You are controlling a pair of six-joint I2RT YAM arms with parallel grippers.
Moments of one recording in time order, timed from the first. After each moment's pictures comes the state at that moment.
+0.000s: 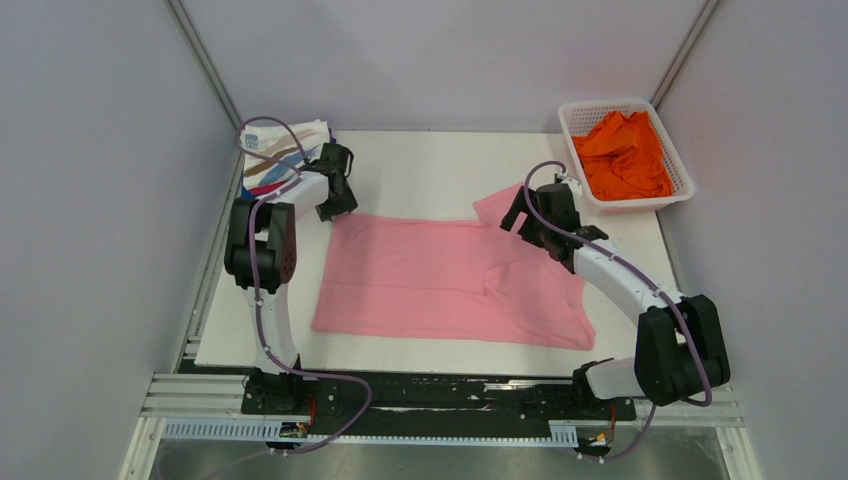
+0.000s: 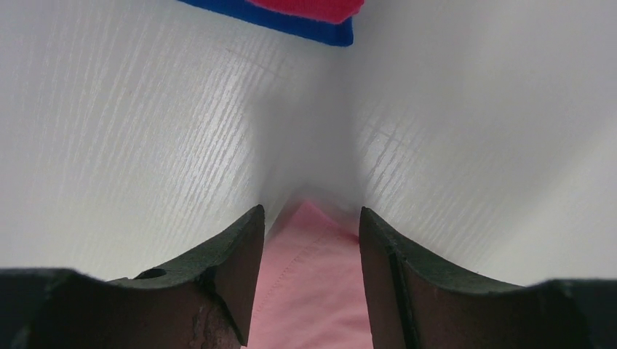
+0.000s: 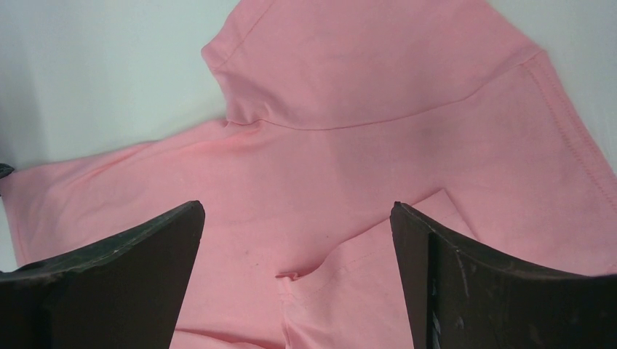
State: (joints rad) left arm -0.18 2.06 1.47 -0.51 -0.27 -0.60; right arm 0.31 1.37 0.87 -0.20 0.16 0.66
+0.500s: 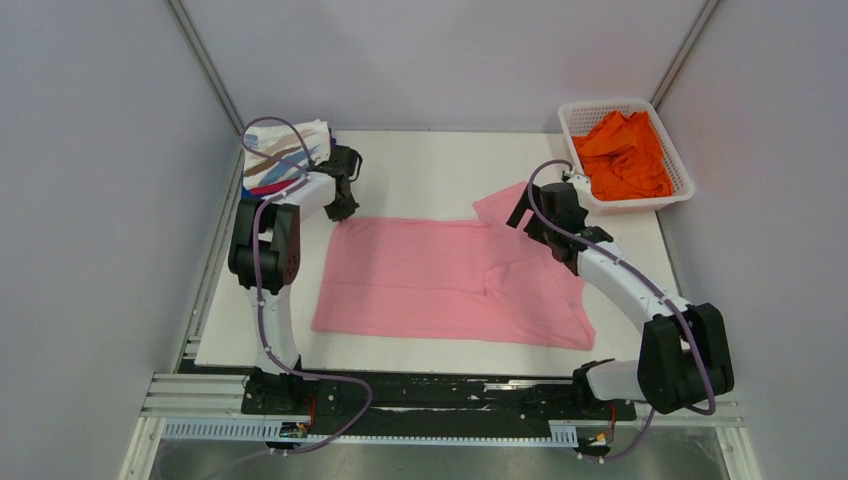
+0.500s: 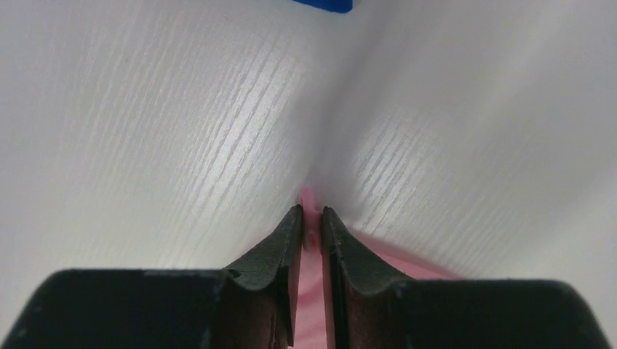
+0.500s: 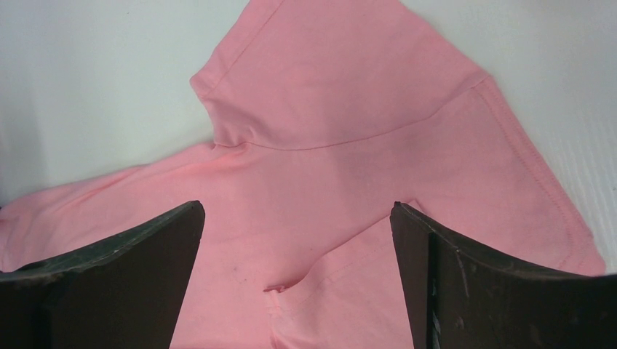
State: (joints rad) left arm -0.23 2.06 1.48 -0.54 -0.33 -0.64; right arm 0.31 1.34 0.86 -0.21 0.25 0.64
